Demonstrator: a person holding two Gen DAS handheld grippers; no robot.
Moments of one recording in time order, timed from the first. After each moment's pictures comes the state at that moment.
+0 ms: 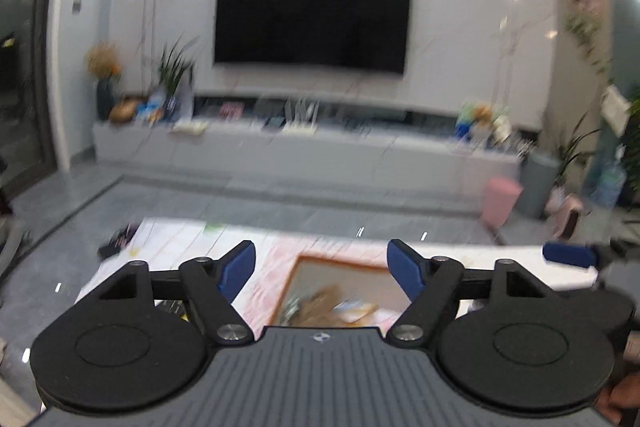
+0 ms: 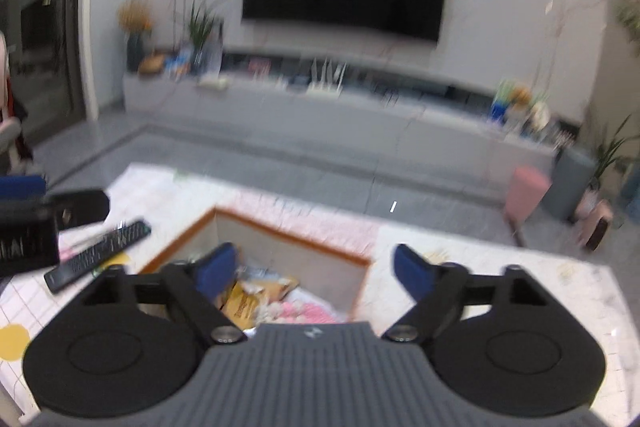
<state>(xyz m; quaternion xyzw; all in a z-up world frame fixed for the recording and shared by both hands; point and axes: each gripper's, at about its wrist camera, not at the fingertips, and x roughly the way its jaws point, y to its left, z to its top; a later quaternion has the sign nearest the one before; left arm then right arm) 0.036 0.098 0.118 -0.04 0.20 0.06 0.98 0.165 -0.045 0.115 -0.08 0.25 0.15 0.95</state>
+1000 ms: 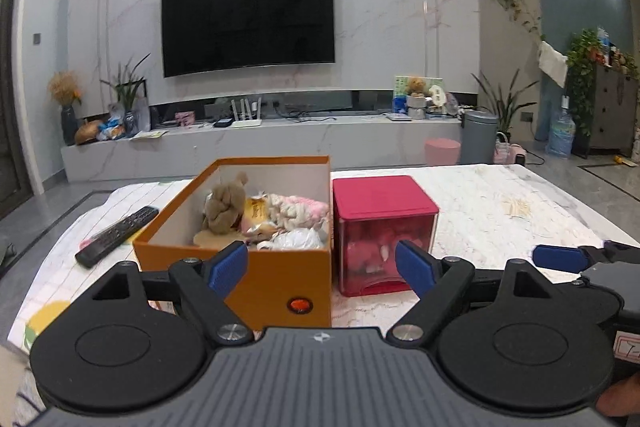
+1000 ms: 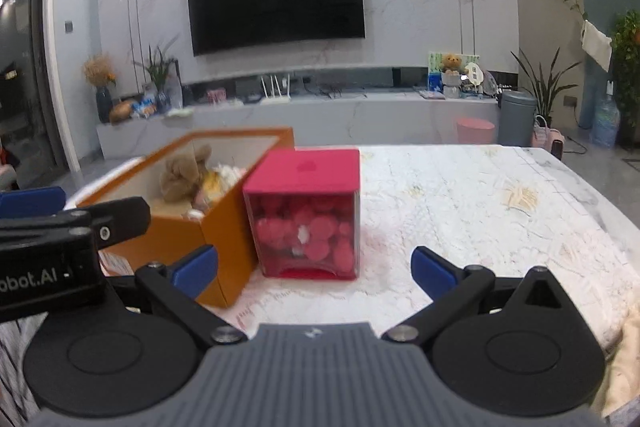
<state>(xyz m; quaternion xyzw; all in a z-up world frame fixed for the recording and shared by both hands) -0.108 -0.026 0.015 0.02 0.20 0.00 0.98 -0.058 -0.166 0.006 0.02 0.24 0.09 0.97</state>
